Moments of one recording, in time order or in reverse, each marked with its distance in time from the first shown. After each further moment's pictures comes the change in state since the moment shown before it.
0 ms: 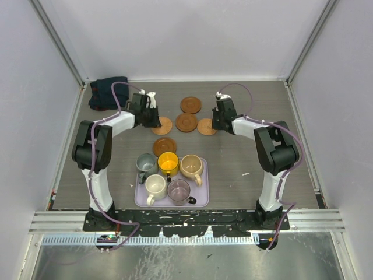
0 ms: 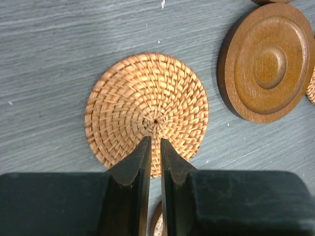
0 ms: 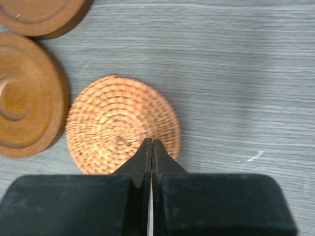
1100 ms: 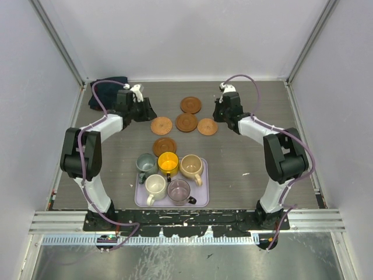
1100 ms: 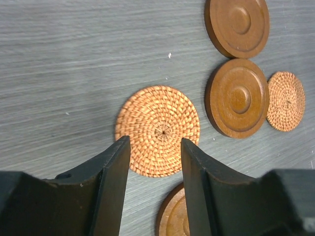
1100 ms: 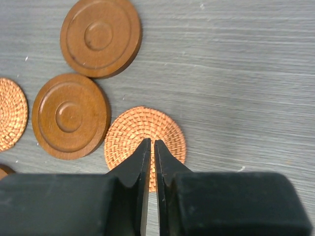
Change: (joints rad) left arm 0.102 -0.125 -0.080 0.155 0.062 -0.063; right arm -0.044 -0.141 -0.025 0.081 -0.041 -0.036
